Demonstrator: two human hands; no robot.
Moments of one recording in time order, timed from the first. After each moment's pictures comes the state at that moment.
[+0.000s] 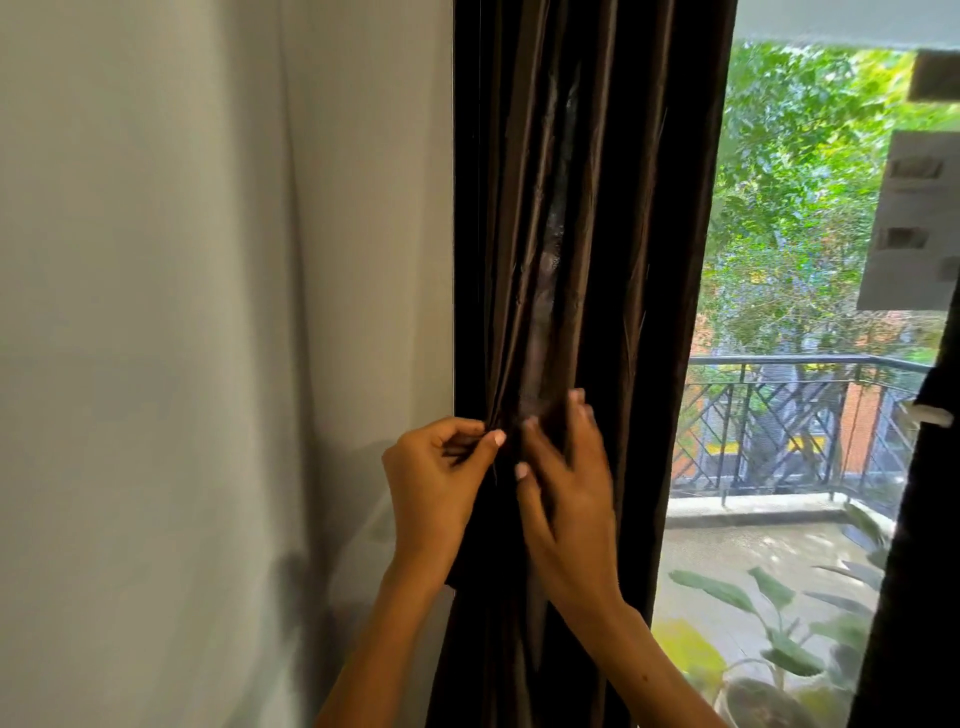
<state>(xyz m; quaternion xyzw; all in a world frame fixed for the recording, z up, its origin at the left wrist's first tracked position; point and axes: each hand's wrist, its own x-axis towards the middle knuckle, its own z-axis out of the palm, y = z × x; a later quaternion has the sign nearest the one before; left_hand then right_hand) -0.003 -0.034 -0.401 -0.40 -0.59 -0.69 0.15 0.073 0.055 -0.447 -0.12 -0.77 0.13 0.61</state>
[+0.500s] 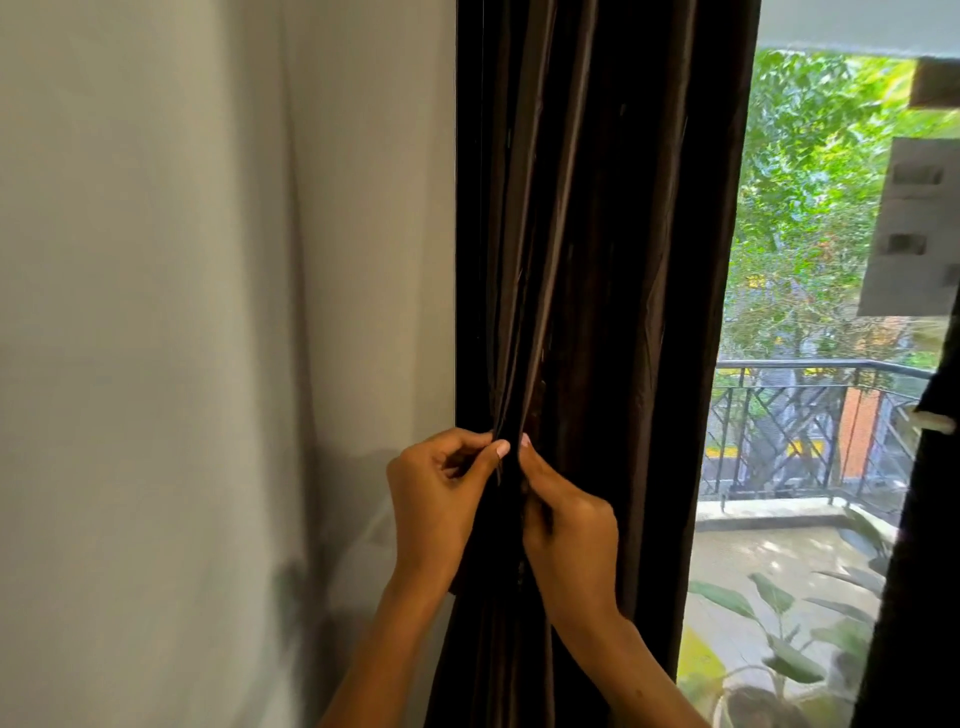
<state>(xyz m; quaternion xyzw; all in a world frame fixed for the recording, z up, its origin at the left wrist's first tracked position) -0.003 -0.036 -0.405 -0.43 -0.57 -0.69 0.14 0.074 0.046 -0.450 -0.10 -0.76 0.18 0.62</state>
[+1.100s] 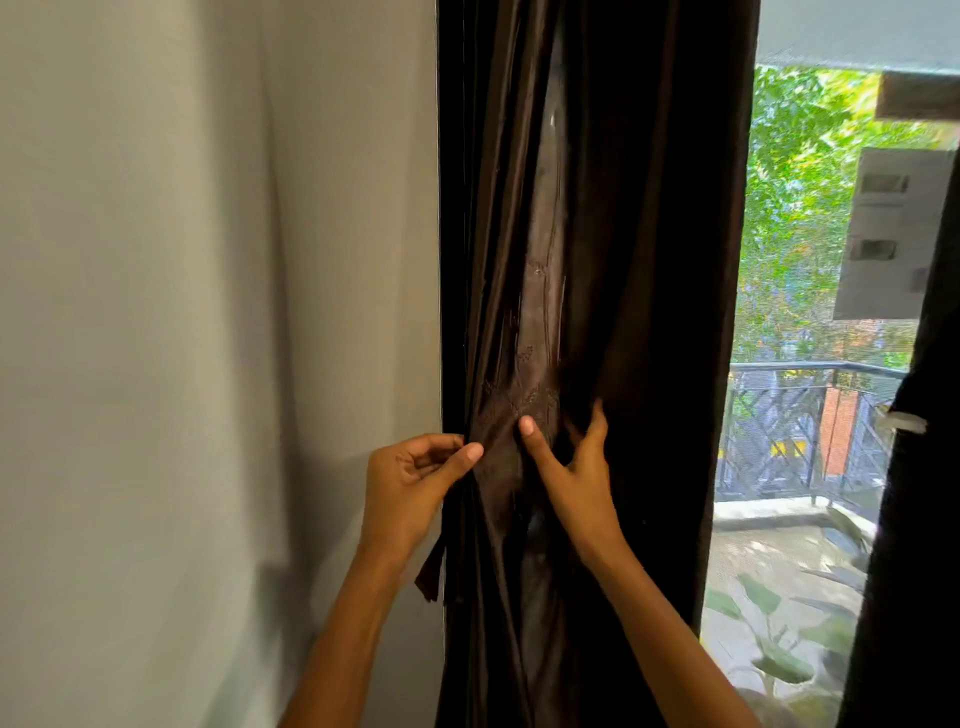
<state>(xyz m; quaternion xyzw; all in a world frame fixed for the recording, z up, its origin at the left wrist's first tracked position) -0.026 -0.035 -0.400 -0.39 -0.55 -0.74 -0.04 0.065 0.088 -0.413 -0.19 -0.66 0.50 0.52</state>
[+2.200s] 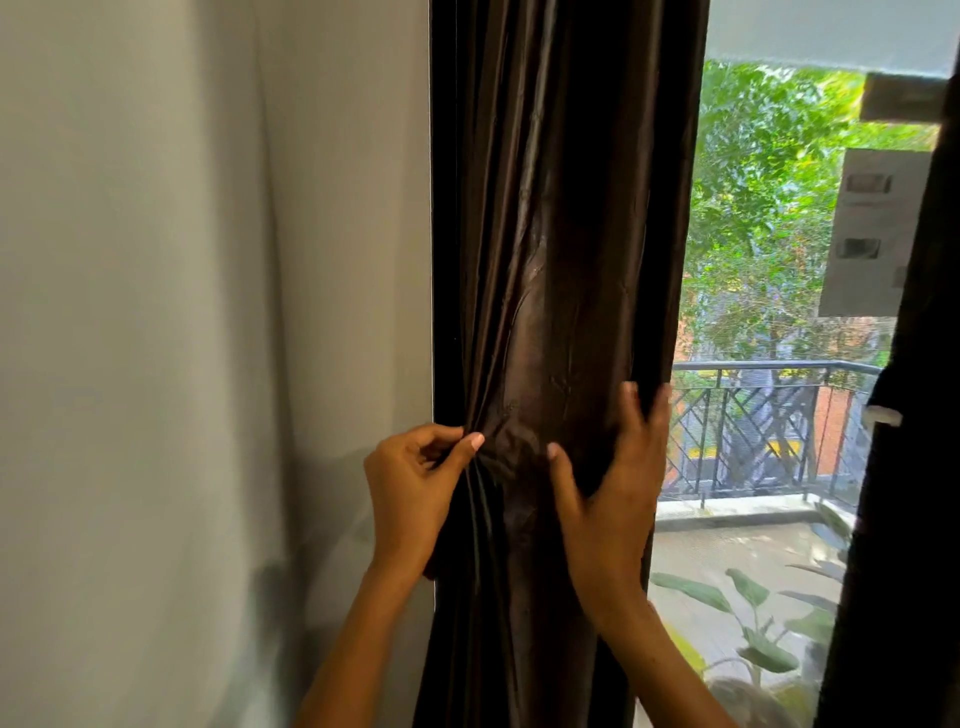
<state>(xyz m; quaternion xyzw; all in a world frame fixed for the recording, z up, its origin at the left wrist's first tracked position) -0.004 -0.028 -0.408 -0.41 -0.58 -0.69 0.15 0.108 0.067 -0.433 -0.23 -0.67 0.15 0.69</state>
